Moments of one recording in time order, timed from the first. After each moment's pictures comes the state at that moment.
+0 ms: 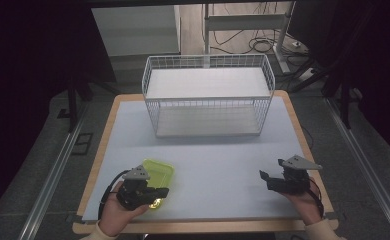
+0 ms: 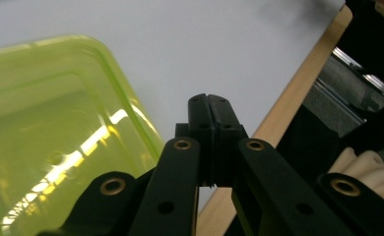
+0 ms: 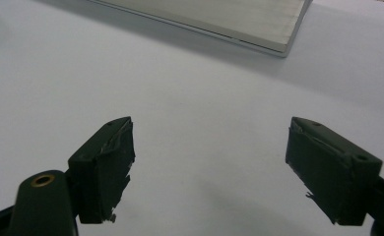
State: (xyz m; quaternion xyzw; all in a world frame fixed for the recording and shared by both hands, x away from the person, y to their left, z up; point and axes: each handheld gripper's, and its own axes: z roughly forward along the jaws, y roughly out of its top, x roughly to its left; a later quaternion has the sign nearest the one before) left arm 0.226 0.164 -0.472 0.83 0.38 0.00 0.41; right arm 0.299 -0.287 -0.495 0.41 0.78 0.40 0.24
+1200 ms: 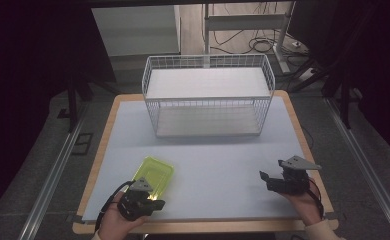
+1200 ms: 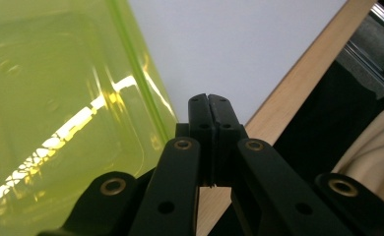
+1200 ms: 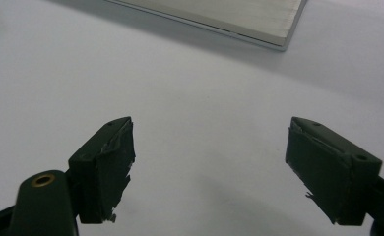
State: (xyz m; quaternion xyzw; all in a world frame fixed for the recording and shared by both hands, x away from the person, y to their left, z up) left arm 0.215 0.173 -0.497 0.85 0.40 0.01 0.34; right arm 0.299 -0.287 -0.496 0.42 0.78 0.39 0.23
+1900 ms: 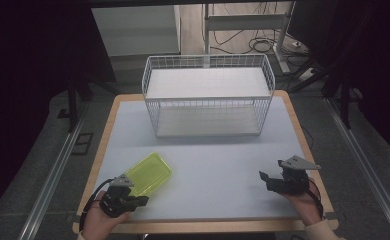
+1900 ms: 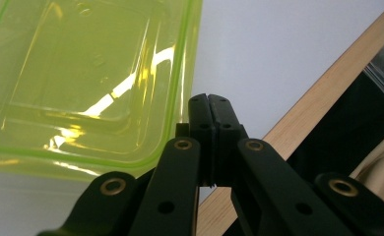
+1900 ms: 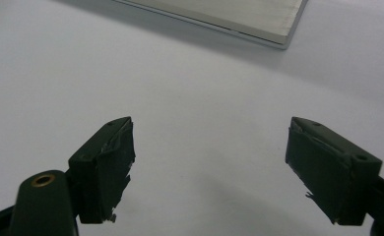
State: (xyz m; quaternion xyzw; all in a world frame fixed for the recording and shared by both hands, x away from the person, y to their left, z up) left arm 0.216 0.214 -0.499 0.83 0.45 0.02 0.34; right arm 0.299 -0.286 -0.497 0.42 0.79 0.39 0.23
